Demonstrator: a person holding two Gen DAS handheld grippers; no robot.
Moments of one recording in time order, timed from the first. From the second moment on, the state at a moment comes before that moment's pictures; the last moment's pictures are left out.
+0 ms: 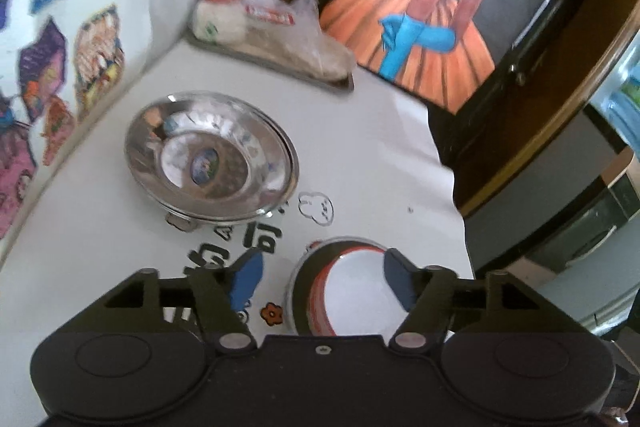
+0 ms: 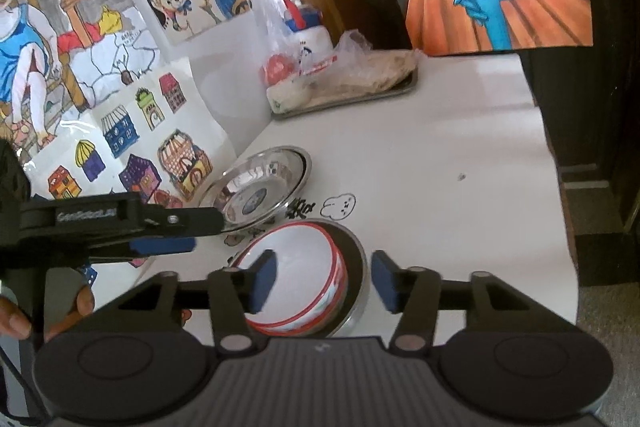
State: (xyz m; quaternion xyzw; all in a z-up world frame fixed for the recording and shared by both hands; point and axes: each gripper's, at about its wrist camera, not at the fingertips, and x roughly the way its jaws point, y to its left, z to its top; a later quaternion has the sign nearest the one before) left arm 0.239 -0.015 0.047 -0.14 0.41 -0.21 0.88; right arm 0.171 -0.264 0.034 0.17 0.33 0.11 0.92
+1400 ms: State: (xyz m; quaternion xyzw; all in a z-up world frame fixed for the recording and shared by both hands) left arm 0.088 0.034 -0.005 -0.07 0.28 -0.07 0.96; right arm 0.016 -0.240 -0.016 0.17 0.20 0.00 0.96
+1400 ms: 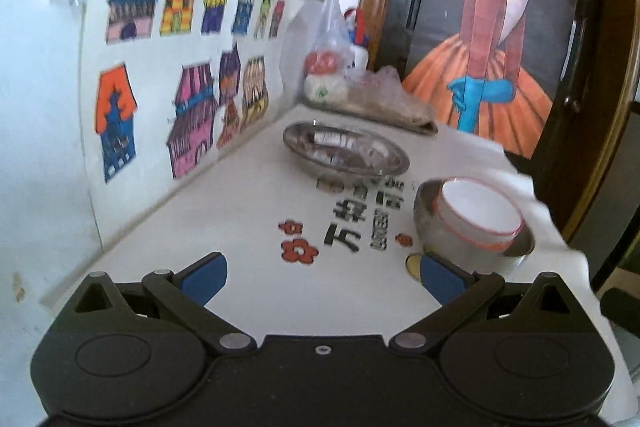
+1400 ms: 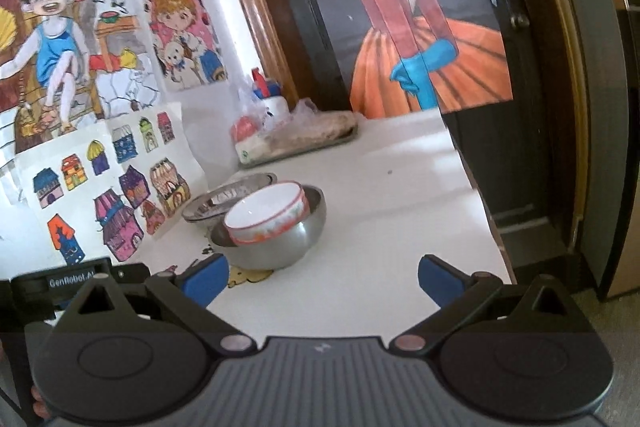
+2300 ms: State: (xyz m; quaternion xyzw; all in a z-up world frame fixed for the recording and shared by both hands) left arm 0.192 0.017 -0.003 -0.07 0.35 -0.13 0.93; right arm 0.119 -0.267 -0.013 0.20 0.27 -0.02 0.94
